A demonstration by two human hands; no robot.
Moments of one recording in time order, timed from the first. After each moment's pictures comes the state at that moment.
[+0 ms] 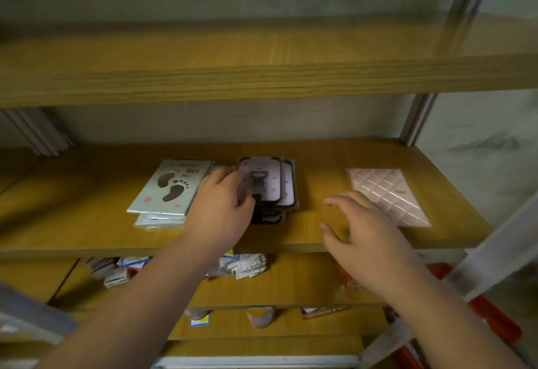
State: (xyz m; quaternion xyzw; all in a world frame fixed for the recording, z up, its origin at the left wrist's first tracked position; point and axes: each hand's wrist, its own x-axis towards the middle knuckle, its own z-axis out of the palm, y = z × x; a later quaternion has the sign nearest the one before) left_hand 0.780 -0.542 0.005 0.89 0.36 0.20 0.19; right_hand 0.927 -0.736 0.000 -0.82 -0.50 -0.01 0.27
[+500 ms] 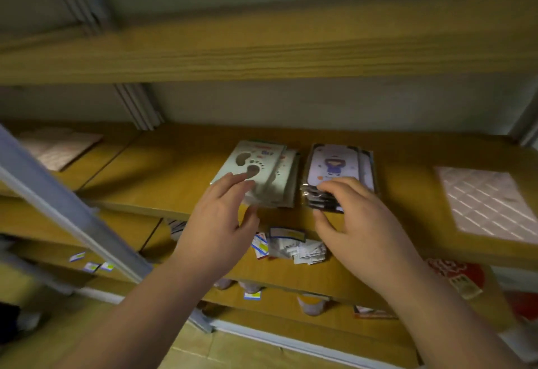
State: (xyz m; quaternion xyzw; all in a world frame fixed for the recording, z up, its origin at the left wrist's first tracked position) left_hand 0.662 -0.540 0.006 0.88 0.40 0.22 0.12; right_hand 0.853 -0.659 -0.001 -0.76 -0.57 0.02 0.31
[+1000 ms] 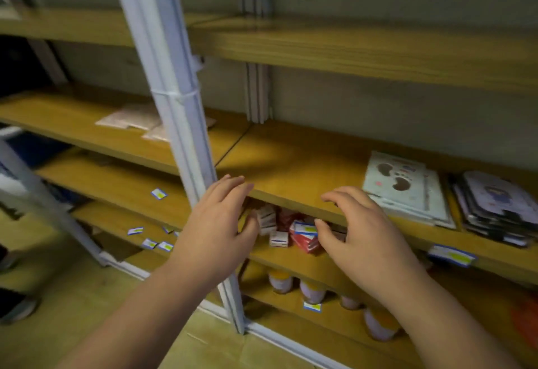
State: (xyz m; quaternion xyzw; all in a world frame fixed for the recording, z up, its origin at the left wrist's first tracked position) left_hand 0.408 -0.449 0.006 0.85 0.46 0.26 0.09; right_hand 0.620 -0.540 0.009 -0.72 -0.63 0.00 0.27
